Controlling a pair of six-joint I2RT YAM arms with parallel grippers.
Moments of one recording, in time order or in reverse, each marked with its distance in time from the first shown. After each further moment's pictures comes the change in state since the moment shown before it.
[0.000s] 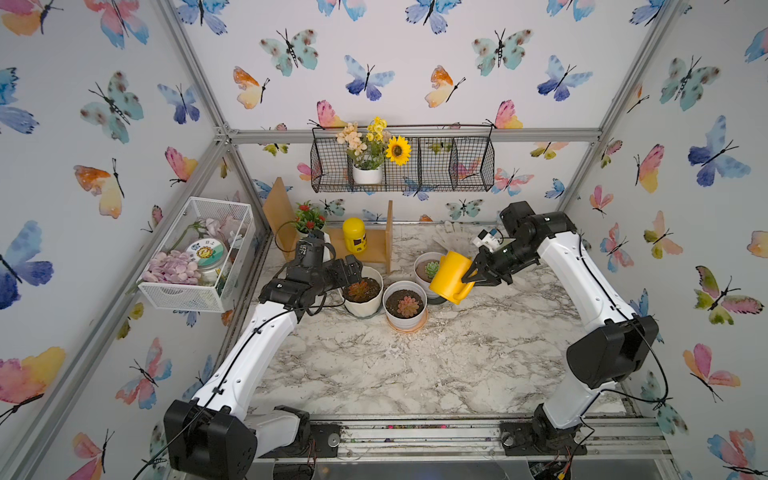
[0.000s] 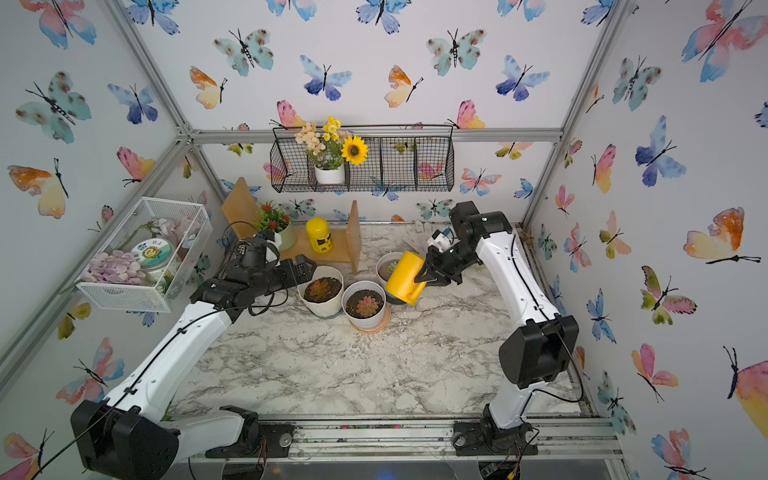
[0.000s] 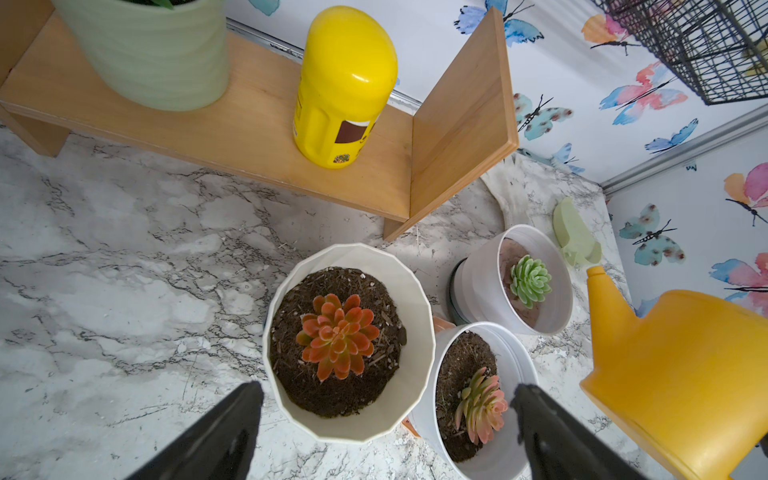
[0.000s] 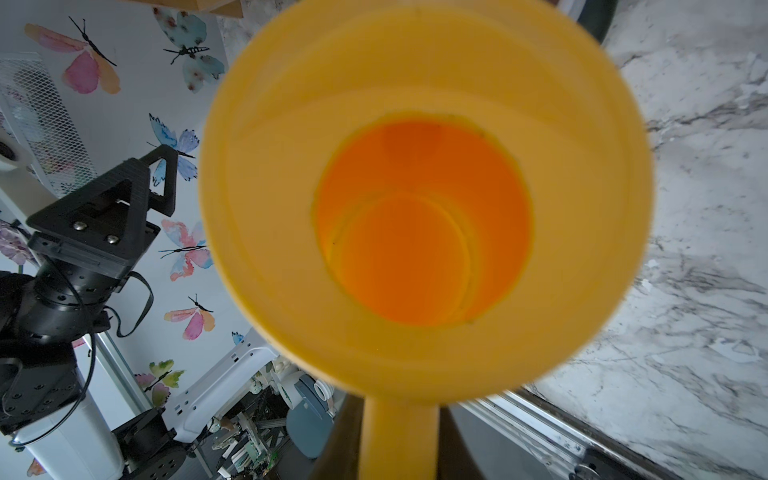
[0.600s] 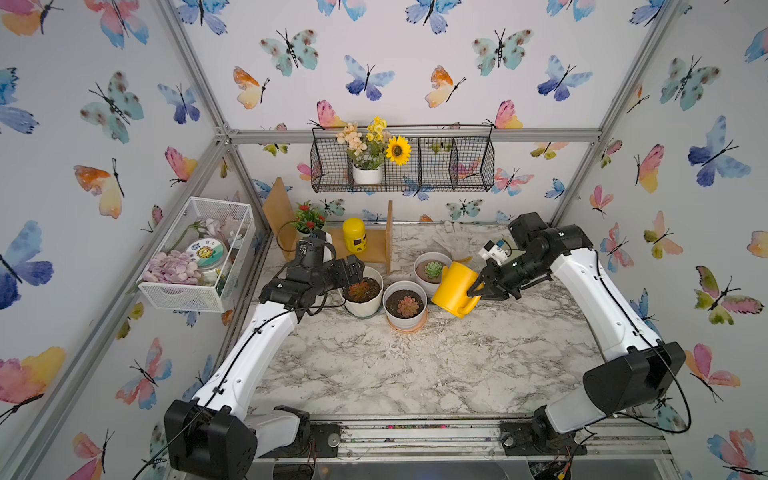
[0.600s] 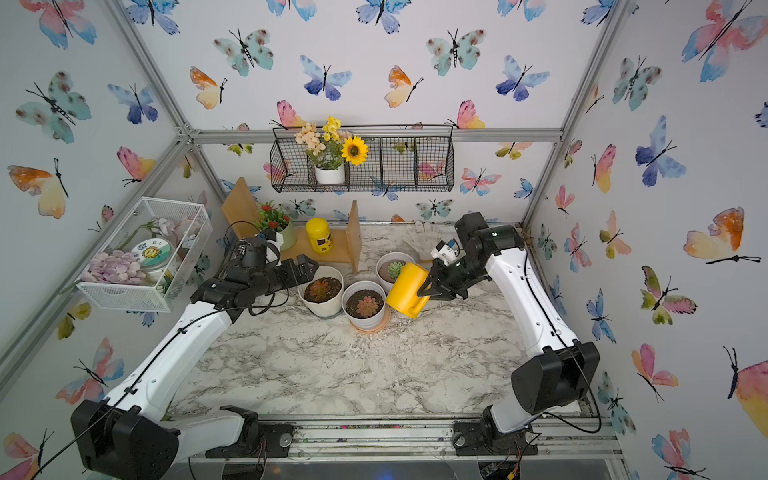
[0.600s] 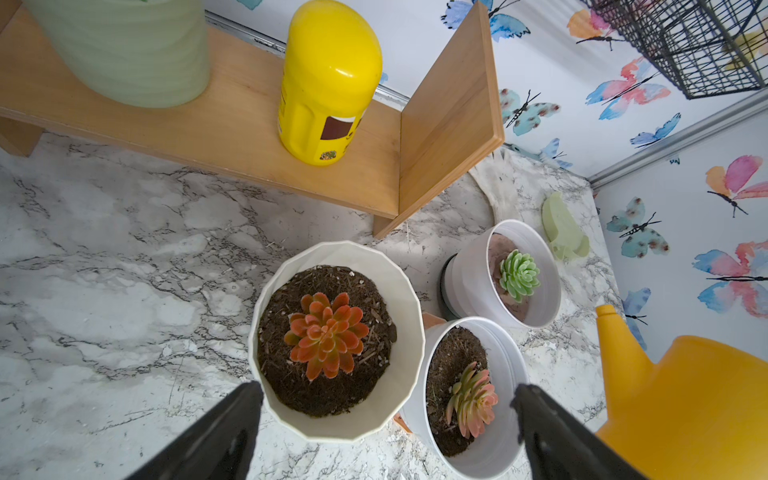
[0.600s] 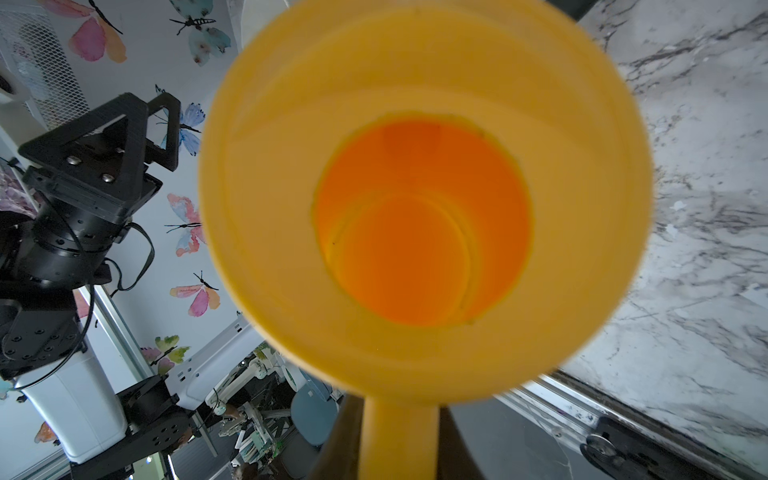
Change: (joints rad) left arm 0.003 0.000 -0.002 0.006 0.027 0.001; right arm 0.002 -0.150 -0.159 0.000 -0.027 0.009
